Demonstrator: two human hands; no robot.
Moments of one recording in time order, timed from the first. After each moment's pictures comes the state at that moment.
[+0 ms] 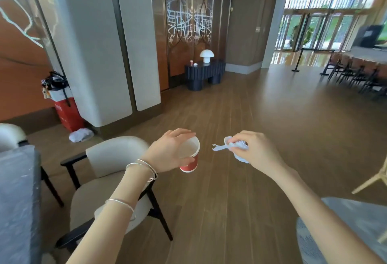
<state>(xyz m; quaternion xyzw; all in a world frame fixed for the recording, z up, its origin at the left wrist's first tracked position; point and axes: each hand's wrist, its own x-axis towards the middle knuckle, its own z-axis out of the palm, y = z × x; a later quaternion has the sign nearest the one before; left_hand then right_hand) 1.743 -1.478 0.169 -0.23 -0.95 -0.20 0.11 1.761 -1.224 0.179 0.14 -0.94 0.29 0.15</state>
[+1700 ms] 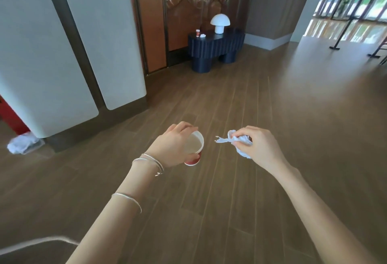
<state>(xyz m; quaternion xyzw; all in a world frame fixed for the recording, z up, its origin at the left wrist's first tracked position) 0.816 -1.323 0.112 -0.16 -0.96 -0.20 0.06 0.802 -1.077 0.116 0.14 -0.94 0.31 0.10</state>
